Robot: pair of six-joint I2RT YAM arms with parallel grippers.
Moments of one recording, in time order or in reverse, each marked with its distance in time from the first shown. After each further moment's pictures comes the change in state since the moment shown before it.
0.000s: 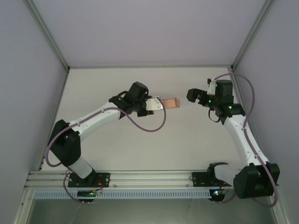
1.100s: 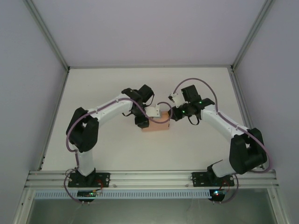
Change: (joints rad) left arm 0.016 0.263 0.195 -0.458 0.053 -0.097; right arm 0.322 0.320 0.039 -0.074 -0.106 -0.357
